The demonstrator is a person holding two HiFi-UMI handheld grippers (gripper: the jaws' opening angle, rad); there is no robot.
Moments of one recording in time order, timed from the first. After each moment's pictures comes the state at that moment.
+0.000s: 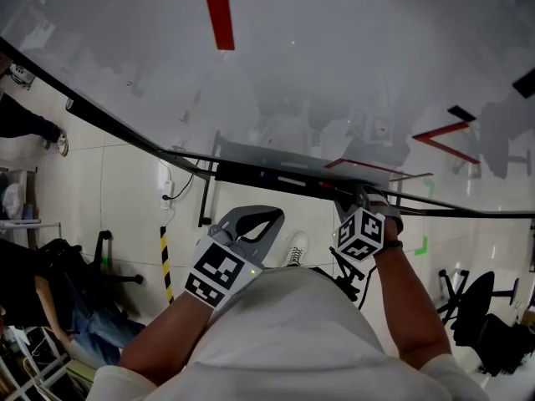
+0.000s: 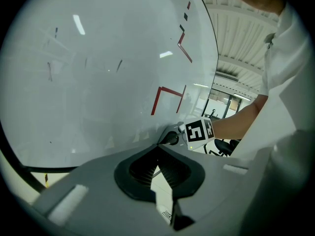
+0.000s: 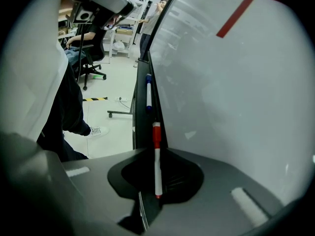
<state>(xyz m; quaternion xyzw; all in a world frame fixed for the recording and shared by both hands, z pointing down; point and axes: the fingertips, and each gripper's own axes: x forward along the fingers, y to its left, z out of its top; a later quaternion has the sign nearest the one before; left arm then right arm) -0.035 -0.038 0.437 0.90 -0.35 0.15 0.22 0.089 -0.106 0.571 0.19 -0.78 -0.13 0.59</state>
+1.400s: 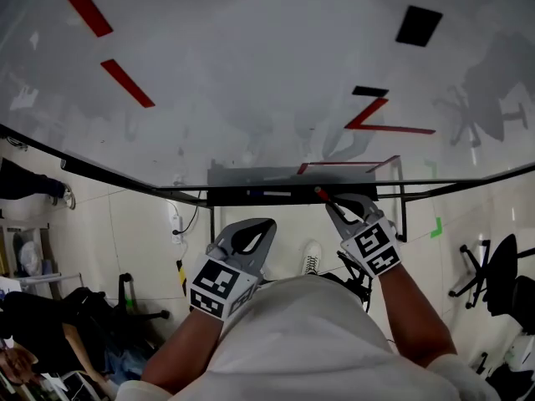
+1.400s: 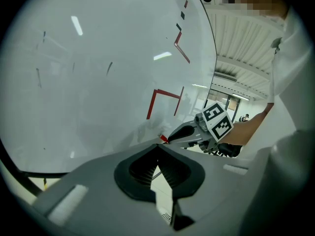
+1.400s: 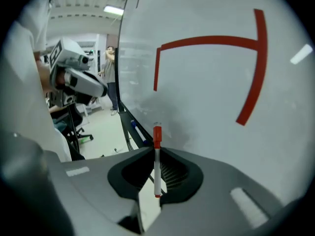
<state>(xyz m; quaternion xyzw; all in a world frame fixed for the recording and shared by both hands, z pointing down) -0.020 -0.040 0.428 0.90 -0.34 0.15 0.22 0.089 -0.083 0.492 0.34 -0.87 0.08 0.36</state>
